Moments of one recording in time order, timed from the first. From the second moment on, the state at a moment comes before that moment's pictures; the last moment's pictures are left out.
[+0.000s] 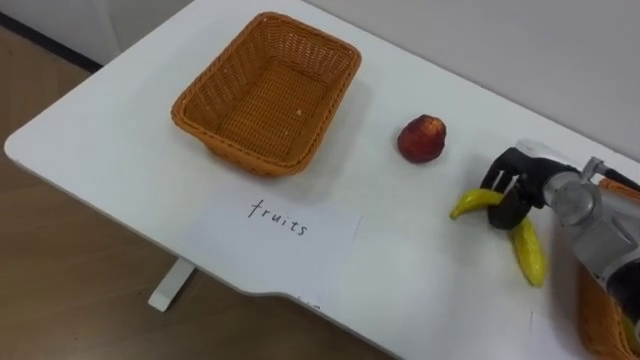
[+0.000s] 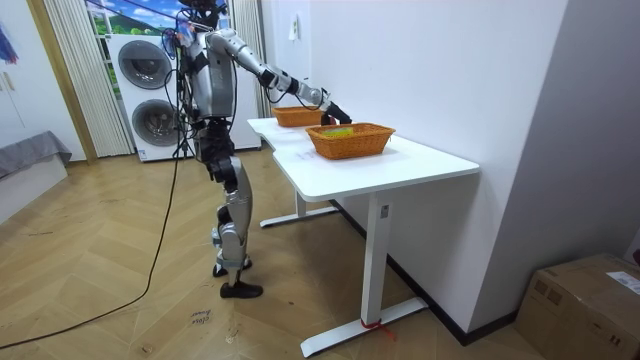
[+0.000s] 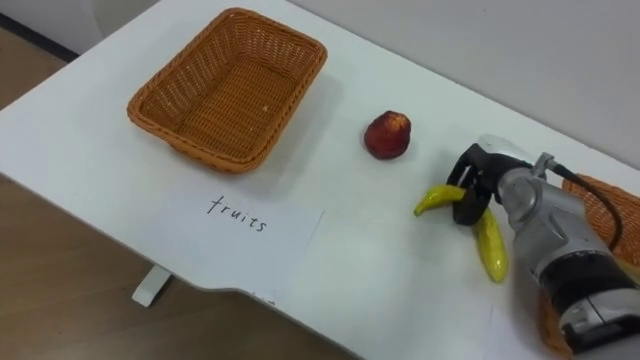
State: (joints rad) left arm 0.07 0.33 0.04 1.01 0.27 0.14 0.21; right arm -0.54 -0.62 0.40 0.75 -0.47 0.21 0.24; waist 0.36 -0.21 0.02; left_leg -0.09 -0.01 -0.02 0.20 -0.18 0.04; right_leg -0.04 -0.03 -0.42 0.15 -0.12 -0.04
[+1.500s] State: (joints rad) left arm 0.24 0.26 0.17 0.96 0.28 0.14 0.27; right arm -0.37 -0.62 0.04 0.14 -0.51 0.18 0.31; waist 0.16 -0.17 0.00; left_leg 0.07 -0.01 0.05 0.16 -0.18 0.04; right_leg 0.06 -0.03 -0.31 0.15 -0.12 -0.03
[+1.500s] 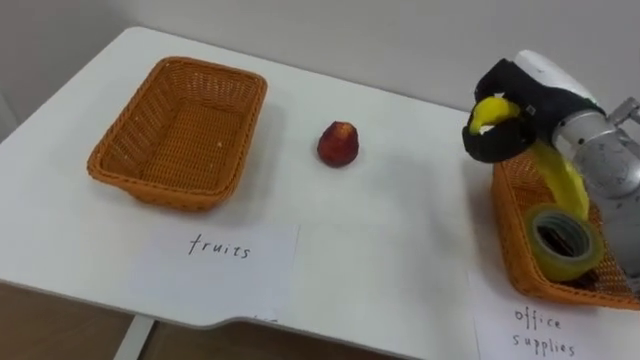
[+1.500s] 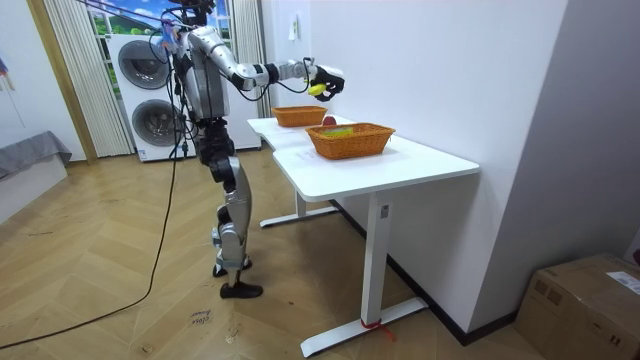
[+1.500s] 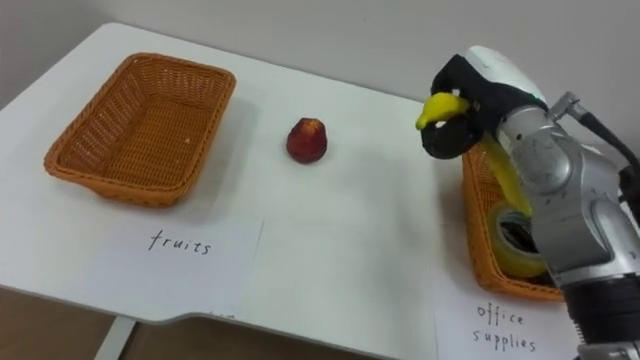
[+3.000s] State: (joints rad) left arm 0.26 0.24 0.23 0.94 0.30 0.14 0.25; right arm -0.44 -0.62 0.06 -0.05 -0.55 0.19 0.18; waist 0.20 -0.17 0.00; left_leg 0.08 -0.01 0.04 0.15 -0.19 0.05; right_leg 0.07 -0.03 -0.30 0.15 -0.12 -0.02
